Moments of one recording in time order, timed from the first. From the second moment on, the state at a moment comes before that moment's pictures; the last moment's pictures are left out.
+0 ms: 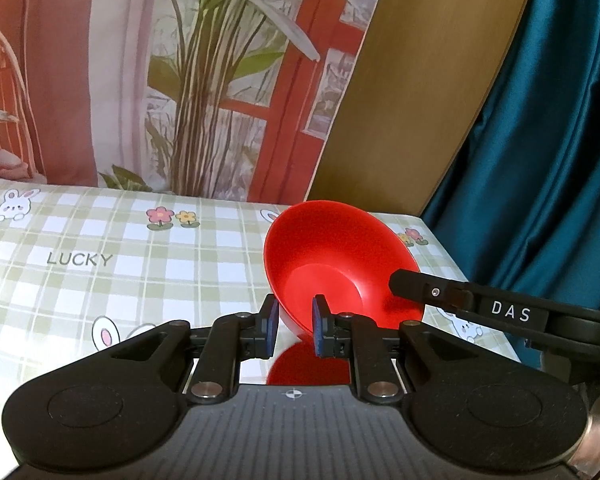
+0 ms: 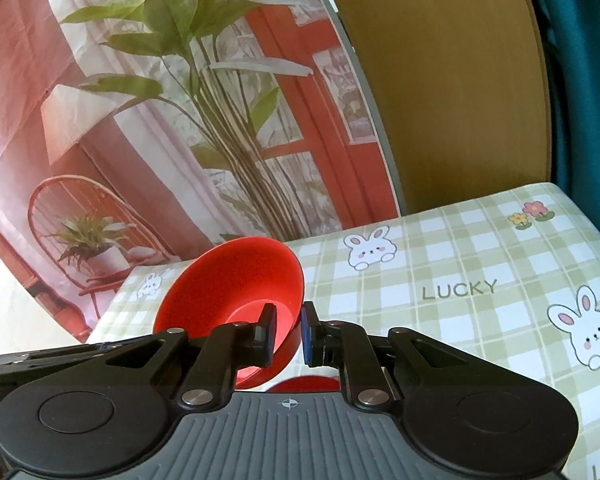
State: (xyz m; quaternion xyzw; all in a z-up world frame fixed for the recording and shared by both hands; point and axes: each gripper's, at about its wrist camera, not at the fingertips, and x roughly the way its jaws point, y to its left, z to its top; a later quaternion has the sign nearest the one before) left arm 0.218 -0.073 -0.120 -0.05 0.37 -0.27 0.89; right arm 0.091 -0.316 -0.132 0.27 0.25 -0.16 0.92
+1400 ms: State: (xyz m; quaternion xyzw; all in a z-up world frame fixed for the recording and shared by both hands) left arm 0.180 -0.091 -0.142 -0.03 0.41 -0.30 0.86; right arm 0.033 -0.314 -0.164 0.31 0.27 -0.18 0.89
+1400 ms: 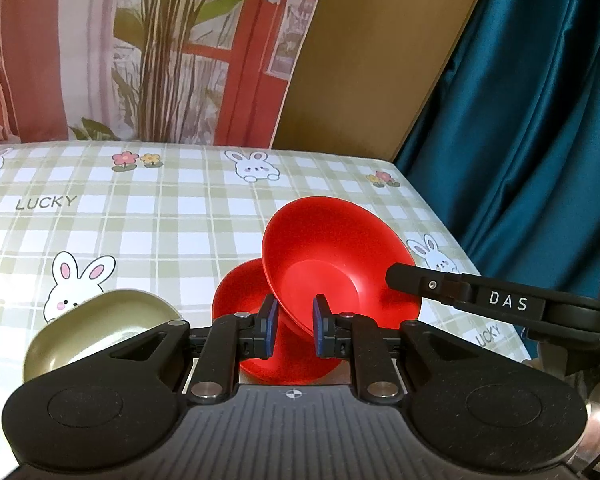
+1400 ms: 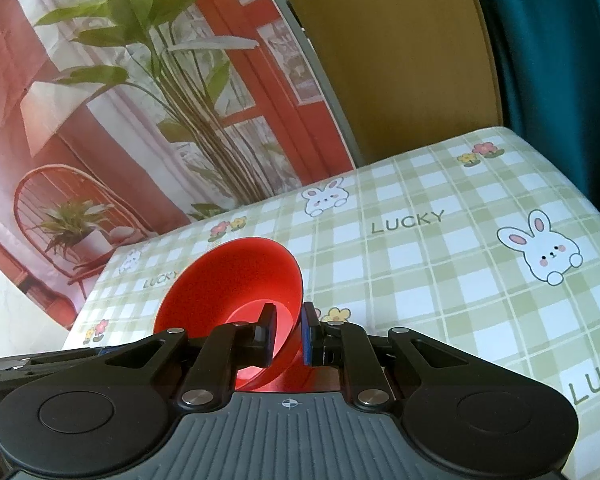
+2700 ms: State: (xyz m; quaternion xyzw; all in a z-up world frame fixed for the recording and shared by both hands) left arm 0.201 -0.078 -0.177 -0.03 0.45 -0.25 0.86; right arm 0.050 -0.316 -0.198 0.33 0.31 -0.17 0.88
